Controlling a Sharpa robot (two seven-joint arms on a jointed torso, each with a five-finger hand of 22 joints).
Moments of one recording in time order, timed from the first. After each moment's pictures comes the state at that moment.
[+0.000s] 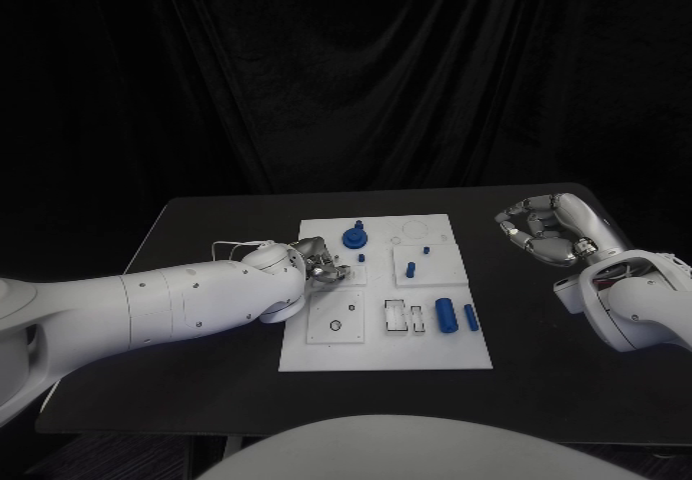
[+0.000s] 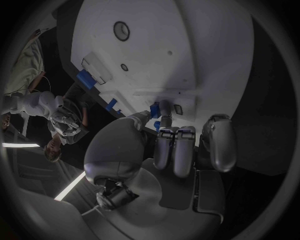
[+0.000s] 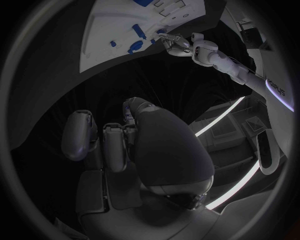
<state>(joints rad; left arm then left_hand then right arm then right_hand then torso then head) 1.09 -0.61 -0.21 1.33 -1.18 -0.33 -0.50 0.97 -0.04 0.31 0.27 0.19 1.03 0.04 0.20 1.10 1.47 -0.03 1.57 1.31 1.47 -0.08 1.57 1.31 0.05 1.45 0.03 1.31 1.31 1.19 -1.07 -0.25 1.60 -0.96 -0.77 0.21 1.53 -0.09 0.32 0.24 0.54 0.91 0.12 0.35 0.23 1.38 0.04 1.49 1.31 1.46 -0.02 1.45 1.31 0.07 1.42 0.08 1.22 1.31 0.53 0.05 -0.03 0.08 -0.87</state>
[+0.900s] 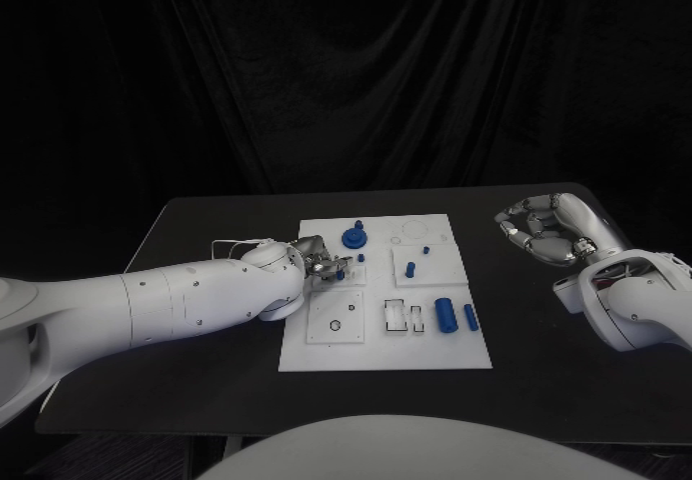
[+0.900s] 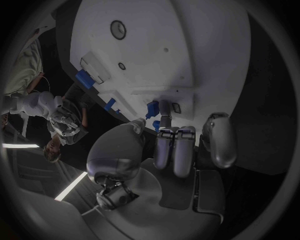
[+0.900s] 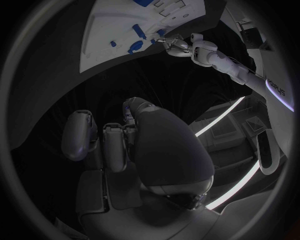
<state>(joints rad) 1.09 -0.61 -0.21 1.31 -1.18 -0.32 -0.50 0.81 0.07 0.13 0.30 0.20 1.02 0.05 0.18 1.10 1.47 -0.02 1.57 1.31 1.47 -0.08 1.57 1.31 0.05 1.44 0.04 1.27 1.31 1.19 -1.07 -0.25 1.60 -0.96 -0.76 0.21 1.53 -0.09 0.32 0.24 0.54 0.91 0.12 0.35 0.23 1.38 0.04 1.49 1.31 1.46 -0.02 1.45 1.31 0.07 1.42 0.08 1.22 1.31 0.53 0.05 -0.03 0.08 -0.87</state>
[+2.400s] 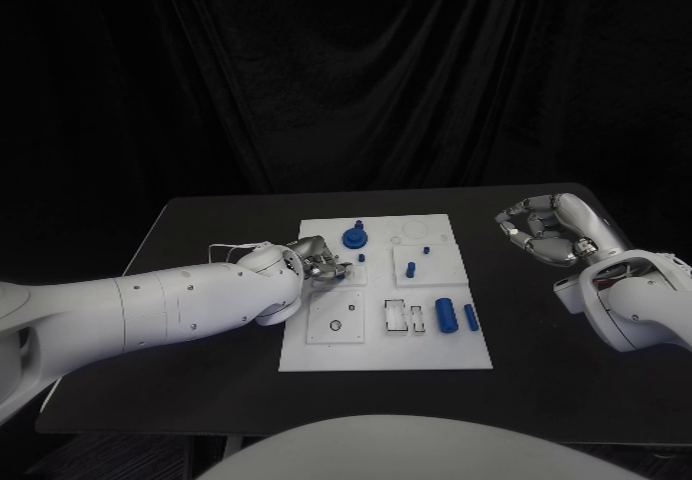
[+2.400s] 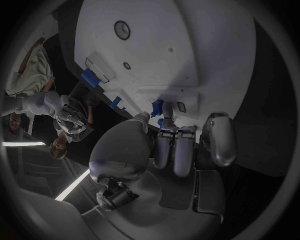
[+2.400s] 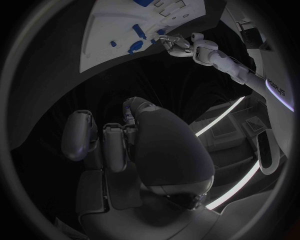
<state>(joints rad) 1.09 -0.63 -0.21 1.33 -1.18 -0.36 -0.43 1.05 0.07 0.00 0.28 0.34 0.98 0.05 0.23 1.11 1.47 -0.02 1.57 1.31 1.47 -0.07 1.57 1.31 0.05 1.44 0.05 1.27 1.31 1.19 -1.07 -0.25 1.60 -0.96 -0.76 0.21 1.52 -0.10 0.32 0.24 0.54 0.91 0.12 0.36 0.23 1.38 0.04 1.49 1.31 1.46 -0.02 1.45 1.31 0.07 1.42 0.08 1.22 1.31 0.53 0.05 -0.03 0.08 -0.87</state>
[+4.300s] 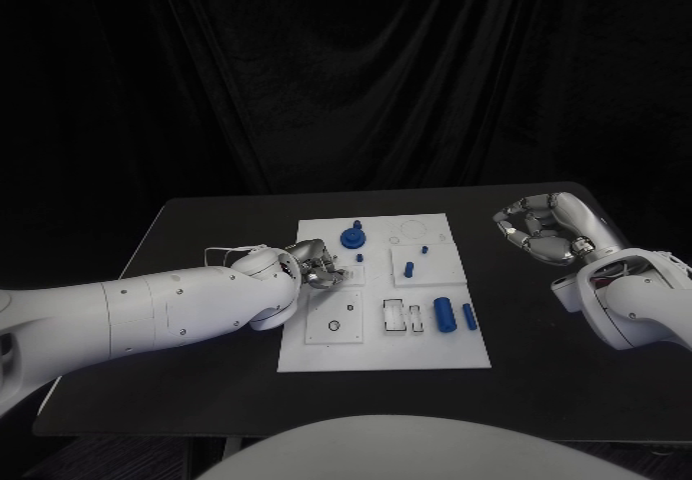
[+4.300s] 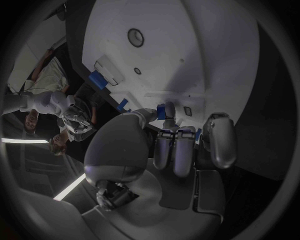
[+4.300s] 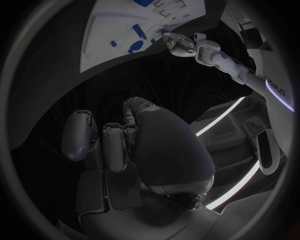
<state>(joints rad) 1.09 -0.67 -0.21 1.40 -1.16 -0.35 -0.41 1.19 -0.07 0.41 0.24 0.54 0.99 0.04 0.25 1.11 1.47 -0.03 1.57 1.31 1.47 -0.08 1.57 1.31 0.05 1.44 0.04 1.28 1.31 1.19 -1.07 -0.25 1.60 -0.96 -0.76 0.21 1.52 -0.09 0.32 0.24 0.54 0.91 0.12 0.36 0.23 1.38 0.04 1.49 1.31 1.46 -0.02 1.45 1.31 0.07 1.42 0.08 1.22 1.31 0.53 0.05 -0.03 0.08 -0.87</state>
